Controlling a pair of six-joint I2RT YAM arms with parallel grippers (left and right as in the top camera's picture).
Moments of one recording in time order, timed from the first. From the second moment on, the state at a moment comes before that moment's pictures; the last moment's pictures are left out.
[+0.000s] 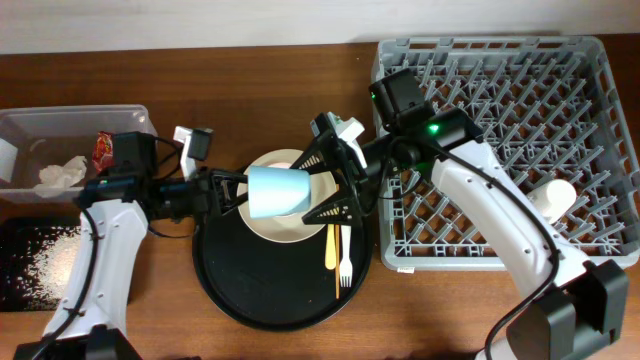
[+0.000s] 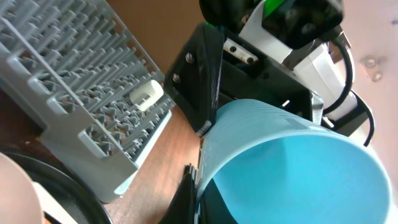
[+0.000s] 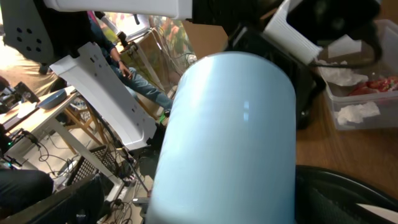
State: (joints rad) left arm 0.11 1.49 1.08 -0.91 1.57 0.41; right arm 0.43 1.70 1.53 -0.94 -1.38 -0.74
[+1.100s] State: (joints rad) left arm 0.18 1.48 1.08 -0.90 1.57 0.41; right arm 0.49 1.72 1.53 -0.90 -1.28 -0.71
